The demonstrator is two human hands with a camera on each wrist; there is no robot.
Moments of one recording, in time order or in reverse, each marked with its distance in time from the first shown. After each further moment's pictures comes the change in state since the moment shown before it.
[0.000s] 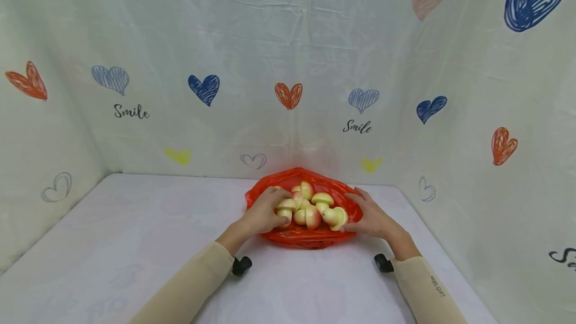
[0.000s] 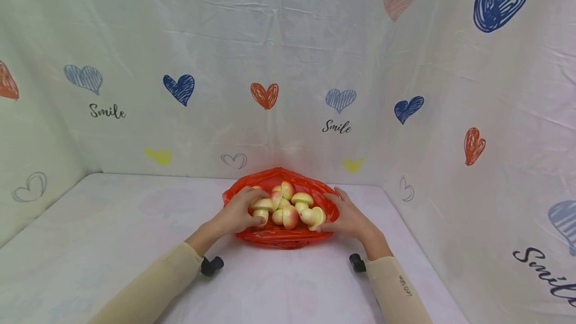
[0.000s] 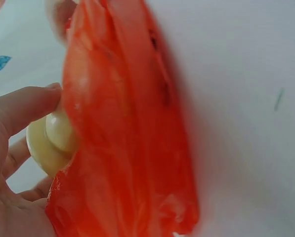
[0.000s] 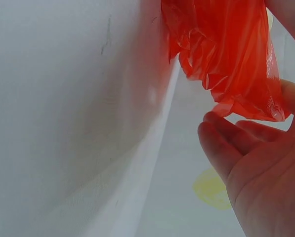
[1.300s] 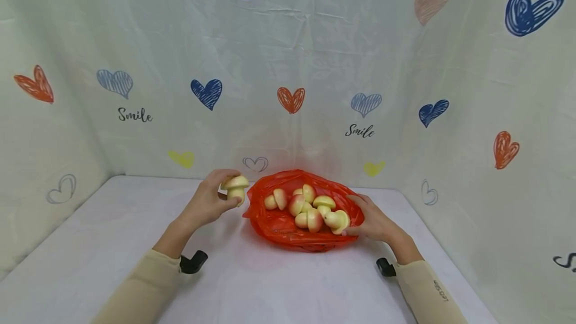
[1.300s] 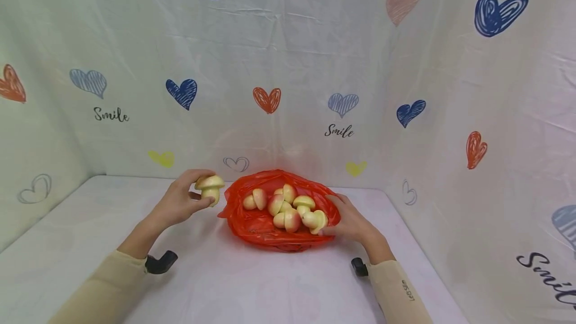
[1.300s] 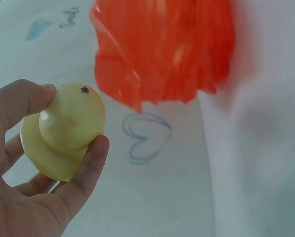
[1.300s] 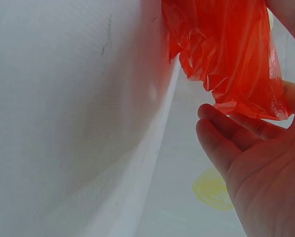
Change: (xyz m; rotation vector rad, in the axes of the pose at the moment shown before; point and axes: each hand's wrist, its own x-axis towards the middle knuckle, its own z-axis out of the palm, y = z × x) left_hand -0.047 -0.028 -0.102 -0.038 0.282 0.023; right_hand 0.006 0.004 -0.001 0.058 -0.010 -0.007
